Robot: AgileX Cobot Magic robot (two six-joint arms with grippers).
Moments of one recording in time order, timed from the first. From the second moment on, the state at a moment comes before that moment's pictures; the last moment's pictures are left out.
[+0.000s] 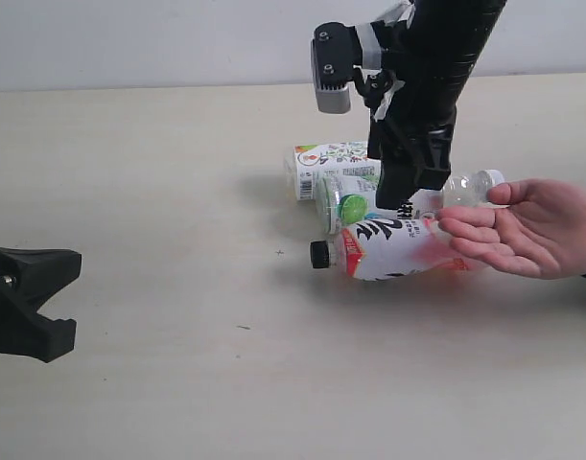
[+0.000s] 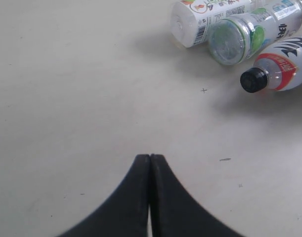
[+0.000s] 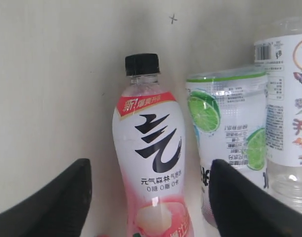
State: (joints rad) left arm -0.61 0.97 -0.24 -0.51 -0.07 0.39; right arm 0.59 1.86 -1.51 0.17 1.22 -1.14
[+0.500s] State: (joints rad) left arm -0.61 0.97 -0.24 -0.50 -0.07 0.39; right arm 0.64 1.98 -1.49 0.12 1.22 -1.07
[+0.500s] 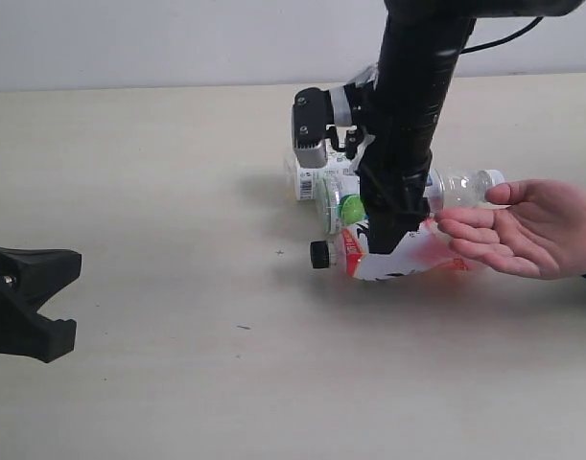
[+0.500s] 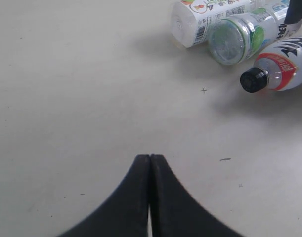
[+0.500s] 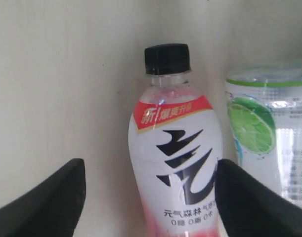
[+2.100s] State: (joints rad) left arm -0.61 0.97 -0.24 -0.50 -0.07 0.39; right arm 0.66 2.06 -1.49 0.00 1.19 -0.94
